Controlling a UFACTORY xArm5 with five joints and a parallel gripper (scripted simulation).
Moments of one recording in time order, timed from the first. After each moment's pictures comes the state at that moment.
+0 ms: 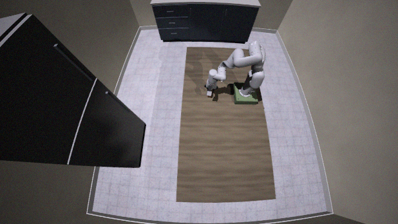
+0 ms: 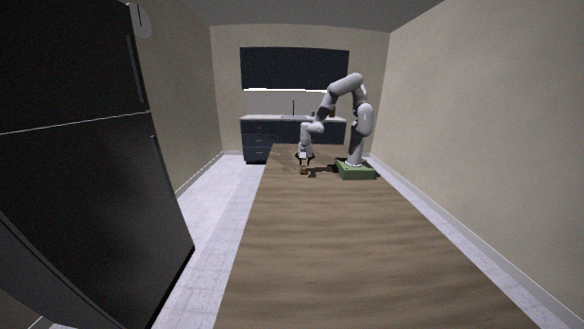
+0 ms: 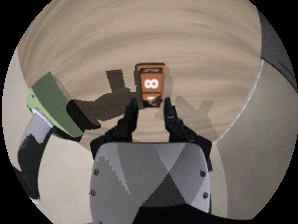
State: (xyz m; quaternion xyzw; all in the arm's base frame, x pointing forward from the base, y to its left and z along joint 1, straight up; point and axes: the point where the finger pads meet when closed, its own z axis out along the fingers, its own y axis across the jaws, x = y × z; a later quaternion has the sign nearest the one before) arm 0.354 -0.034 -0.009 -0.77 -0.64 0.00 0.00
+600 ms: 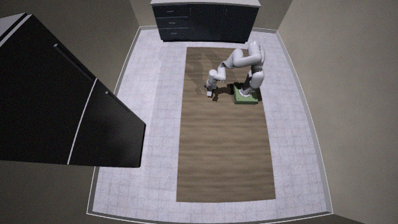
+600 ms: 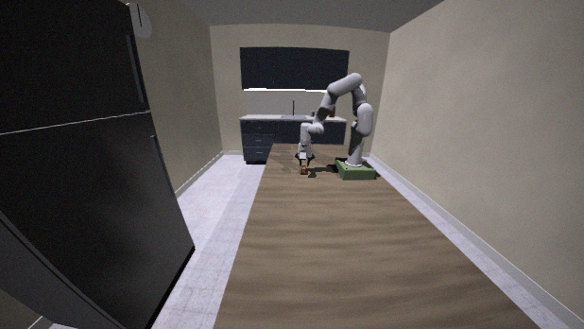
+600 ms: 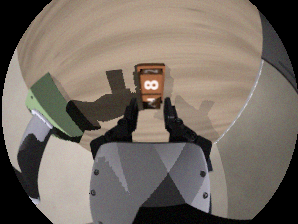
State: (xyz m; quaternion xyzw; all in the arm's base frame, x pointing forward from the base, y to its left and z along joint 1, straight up) arm 0.354 -0.034 -0.012 -0.77 -0.64 0.00 0.00
